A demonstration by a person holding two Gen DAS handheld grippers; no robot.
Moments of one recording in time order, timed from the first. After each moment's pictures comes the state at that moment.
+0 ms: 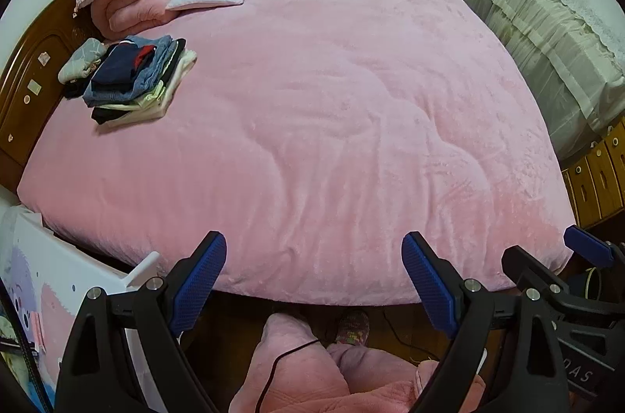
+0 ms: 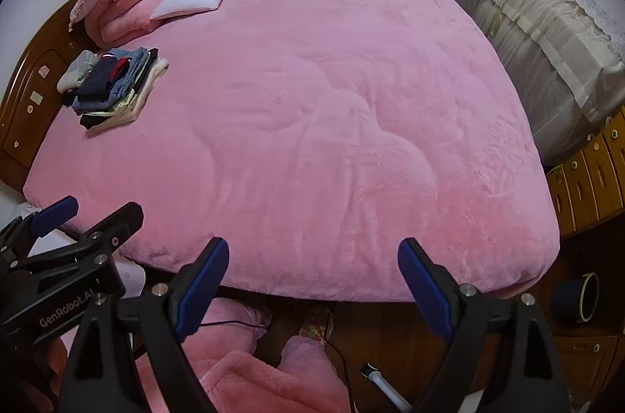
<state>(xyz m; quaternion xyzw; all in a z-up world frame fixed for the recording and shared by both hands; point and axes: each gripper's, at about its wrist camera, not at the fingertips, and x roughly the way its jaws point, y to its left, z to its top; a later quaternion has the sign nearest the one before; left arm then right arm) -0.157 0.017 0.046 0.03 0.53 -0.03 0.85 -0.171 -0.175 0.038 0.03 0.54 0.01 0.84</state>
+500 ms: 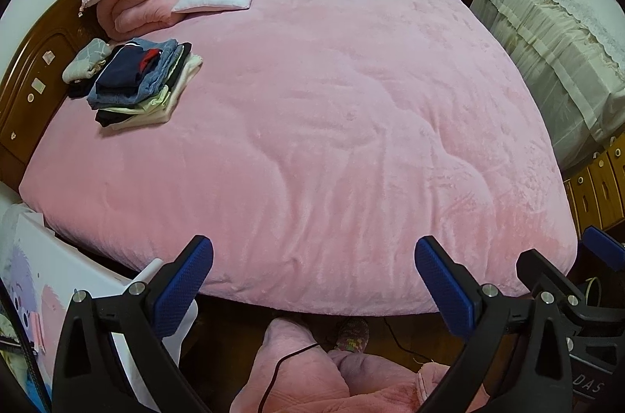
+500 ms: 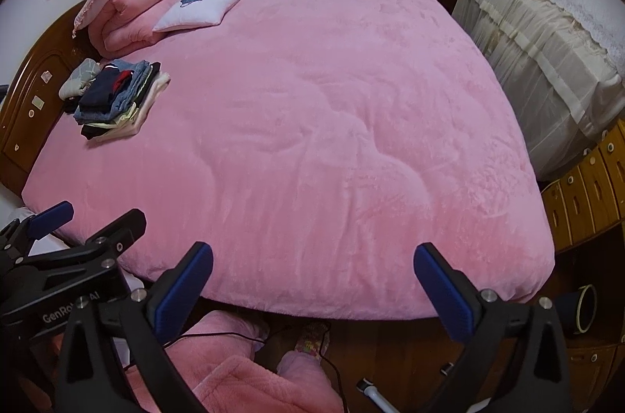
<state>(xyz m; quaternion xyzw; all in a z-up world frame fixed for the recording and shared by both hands) -0.149 0.020 0.051 0.03 0.52 -0.02 0.85 -0.166 -0.174 0.053 0.03 0.51 0.00 0.86</state>
